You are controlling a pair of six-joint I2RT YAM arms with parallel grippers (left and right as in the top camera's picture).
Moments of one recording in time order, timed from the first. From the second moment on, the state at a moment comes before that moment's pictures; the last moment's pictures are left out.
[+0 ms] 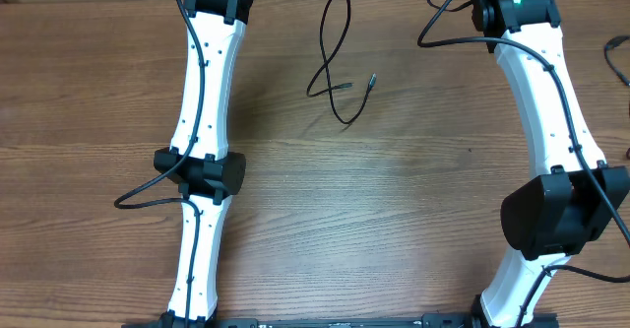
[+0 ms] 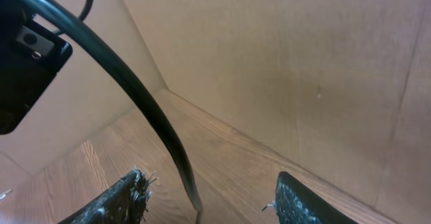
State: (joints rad) left arm -0.24 2.59 3.13 -0.19 1.28 -1.49; right arm 0.11 2.00 2.04 -0.31 -0.82 0.10
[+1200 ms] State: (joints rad) left arm -0.32 2.59 3.13 -0.97 0.02 -0.49; right arm -0.03 1.87 2.14 -0.69 -0.18 0.04
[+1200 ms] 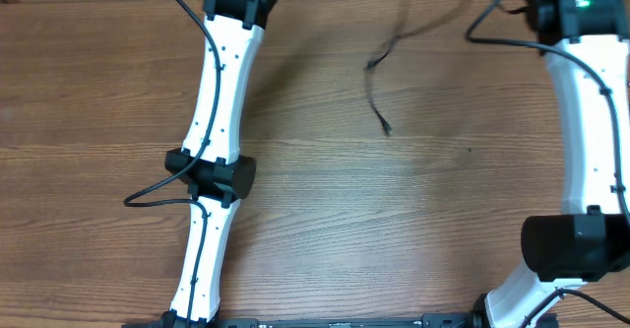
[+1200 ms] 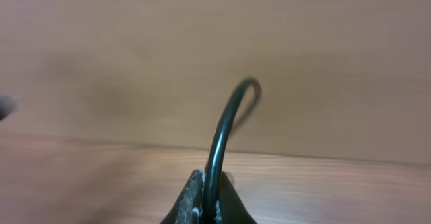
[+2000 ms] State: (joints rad) left arm -0.37 2.58 3.13 -1.38 -0.25 -0.38; right arm -0.53 1.80 2.61 -0.88 0.16 -0.11
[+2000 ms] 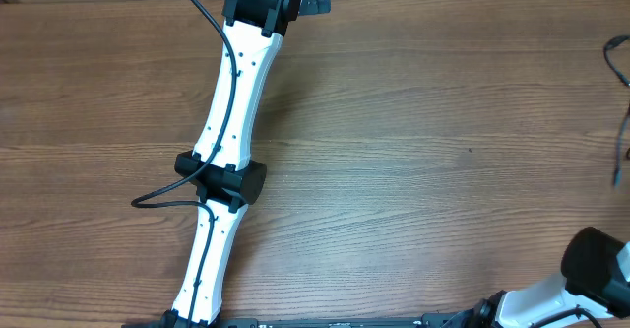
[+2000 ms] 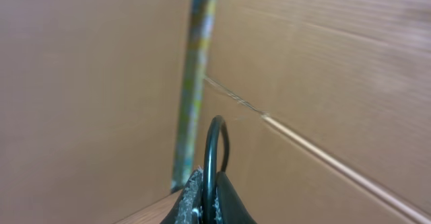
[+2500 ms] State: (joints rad) left arm -0.38 2.58 3.13 -1.51 -0.21 -0.38; right arm -0.63 1.83 2.43 -0.59 -0.08 -0.06
